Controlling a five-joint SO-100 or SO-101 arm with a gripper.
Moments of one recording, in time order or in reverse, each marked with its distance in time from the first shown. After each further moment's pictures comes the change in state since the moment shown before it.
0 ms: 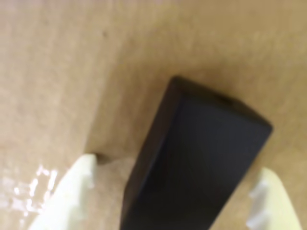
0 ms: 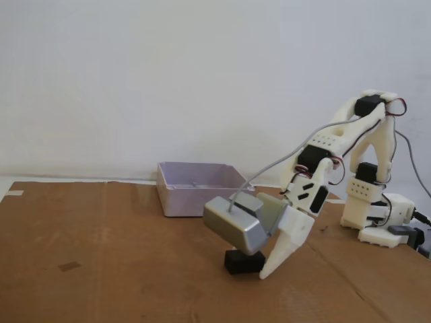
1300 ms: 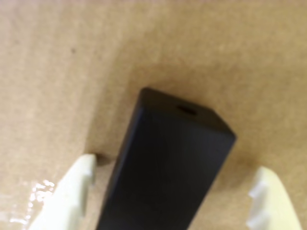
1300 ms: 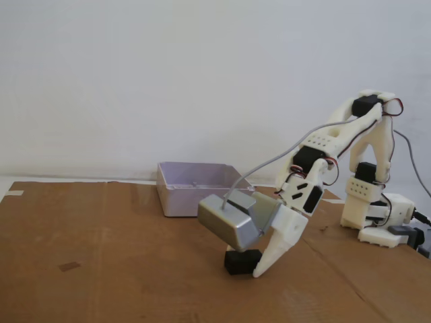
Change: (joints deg) arm 2.2 -1.6 0.0 -1.2 -0.1
